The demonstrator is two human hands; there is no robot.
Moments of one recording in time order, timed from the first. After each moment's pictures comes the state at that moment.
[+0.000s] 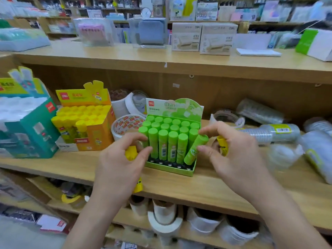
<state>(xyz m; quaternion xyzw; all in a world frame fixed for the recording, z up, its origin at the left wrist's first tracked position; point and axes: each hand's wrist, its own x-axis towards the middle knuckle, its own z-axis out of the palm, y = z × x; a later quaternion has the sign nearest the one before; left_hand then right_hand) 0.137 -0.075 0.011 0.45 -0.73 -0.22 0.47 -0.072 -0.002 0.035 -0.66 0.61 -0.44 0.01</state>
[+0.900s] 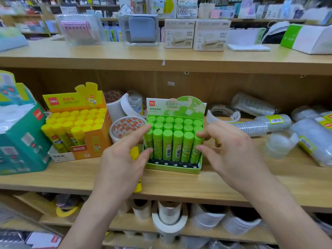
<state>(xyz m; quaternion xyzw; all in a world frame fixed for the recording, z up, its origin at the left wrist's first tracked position) 0.153 -0.104 0.006 0.41 -0.80 -0.19 0.39 -0.052 -0.010 0.026 -0.64 0.67 -0.35 -0.10</state>
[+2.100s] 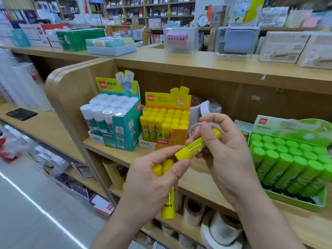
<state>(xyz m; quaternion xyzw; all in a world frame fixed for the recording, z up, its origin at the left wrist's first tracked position) 0.242 -0.071 0.034 0.40 -0.65 -0.41 0.49 0.094 -0.084 0.051 -0.48 0.35 -0.65 0.47</state>
